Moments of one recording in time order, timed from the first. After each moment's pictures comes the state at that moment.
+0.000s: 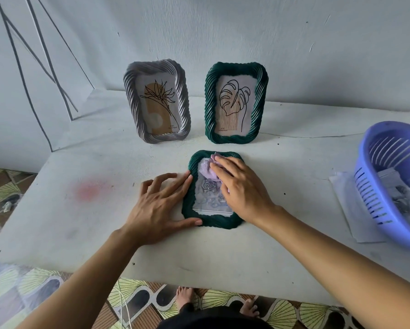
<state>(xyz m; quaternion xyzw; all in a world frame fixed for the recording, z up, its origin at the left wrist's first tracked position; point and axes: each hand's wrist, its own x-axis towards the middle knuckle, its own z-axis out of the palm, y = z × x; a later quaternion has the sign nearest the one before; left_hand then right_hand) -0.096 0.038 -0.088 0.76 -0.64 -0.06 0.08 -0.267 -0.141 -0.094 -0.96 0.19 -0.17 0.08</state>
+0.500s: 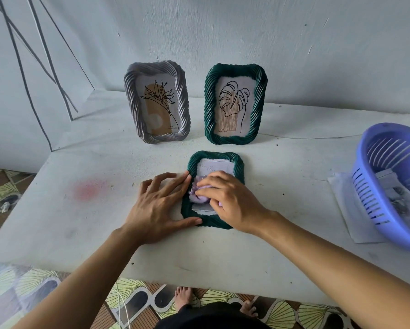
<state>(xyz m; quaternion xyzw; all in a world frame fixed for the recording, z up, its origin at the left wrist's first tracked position) -0.099 0.038 -0.088 0.77 -0.63 -0.04 0.10 -0.269 -0.121 -0.087 -0.97 0.07 -0.15 0.19</state>
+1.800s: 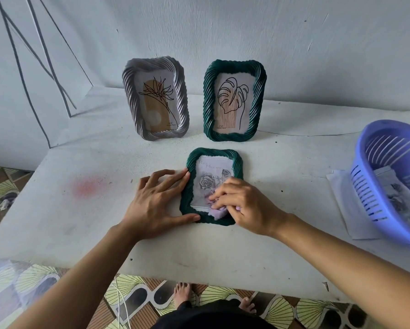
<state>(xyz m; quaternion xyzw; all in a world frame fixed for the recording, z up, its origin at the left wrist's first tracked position) -0.096 0.038 -0.087 0.77 -0.63 -0.06 0.12 -0.303 -0.129 -0.084 -0.95 0.04 -0.17 0.26</state>
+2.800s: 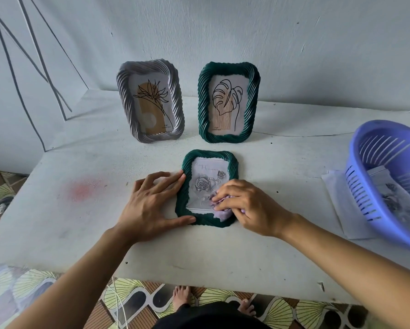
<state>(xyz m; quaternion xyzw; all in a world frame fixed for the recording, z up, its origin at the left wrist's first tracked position) -0.095 0.038 -0.087 0.77 -0.63 -0.06 0.13 -0.318 -0.143 -0.086 -0.96 0.02 -0.16 0.24</state>
